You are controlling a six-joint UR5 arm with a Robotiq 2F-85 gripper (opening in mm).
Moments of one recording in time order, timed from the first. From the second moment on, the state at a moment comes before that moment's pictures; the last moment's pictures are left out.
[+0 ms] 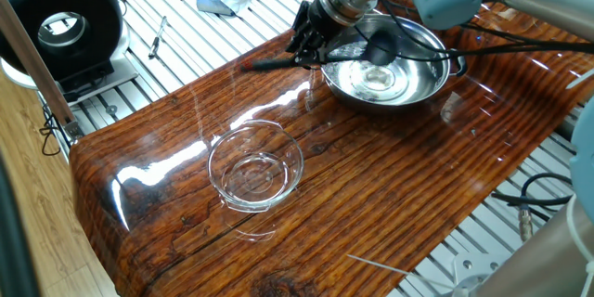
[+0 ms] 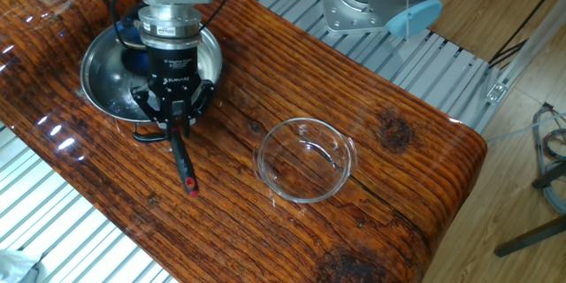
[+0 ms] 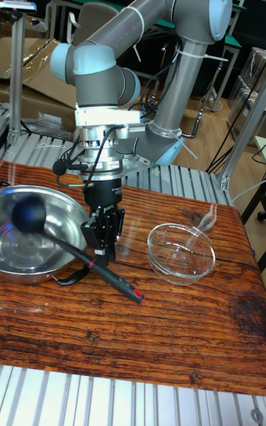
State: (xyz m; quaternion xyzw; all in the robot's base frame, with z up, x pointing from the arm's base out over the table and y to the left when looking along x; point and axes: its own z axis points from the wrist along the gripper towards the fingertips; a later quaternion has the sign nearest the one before) arm 0.609 -0.015 0.106 -0.50 0.83 0.01 0.27
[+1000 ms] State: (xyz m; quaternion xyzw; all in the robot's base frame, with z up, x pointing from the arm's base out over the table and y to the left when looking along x) arm 0.603 0.001 0.086 -0.50 0.84 0.03 0.23
